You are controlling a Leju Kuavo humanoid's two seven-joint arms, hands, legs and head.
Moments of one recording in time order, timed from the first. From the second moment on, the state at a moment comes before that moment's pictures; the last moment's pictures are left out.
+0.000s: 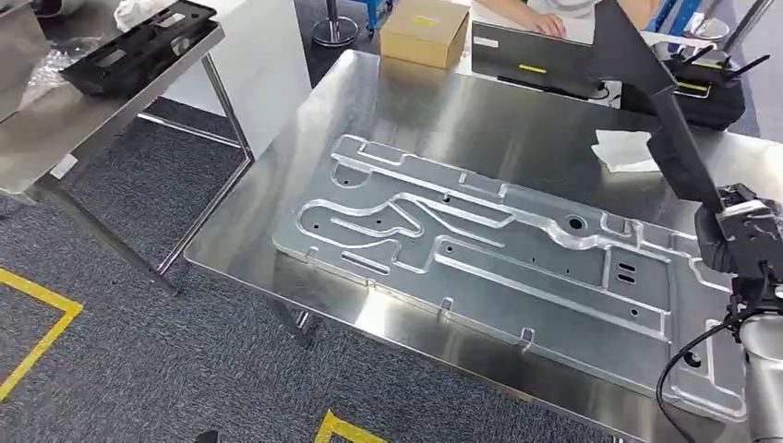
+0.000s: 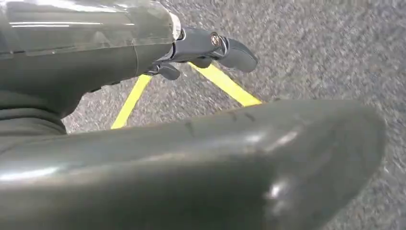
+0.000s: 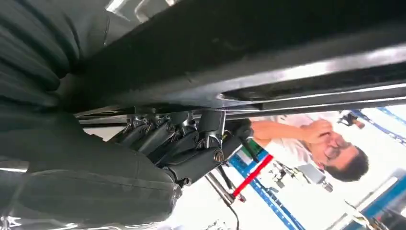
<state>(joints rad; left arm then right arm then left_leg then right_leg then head) -0.03 -0.06 -0.10 -0.16 0.51 0.29 -0.27 -0.56 -0.39 0.05 -1.20 0.24 -0.20 -0.24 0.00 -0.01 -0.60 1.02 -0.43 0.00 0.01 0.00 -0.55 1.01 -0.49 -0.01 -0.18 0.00</state>
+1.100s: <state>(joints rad) -0.05 -0.06 -0.15 -0.16 0.45 0.22 -0.26 -0.89 -0.07 0.30 -0.66 0.52 -0.15 -0.13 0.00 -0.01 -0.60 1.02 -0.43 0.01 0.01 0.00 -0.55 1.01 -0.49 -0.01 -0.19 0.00</state>
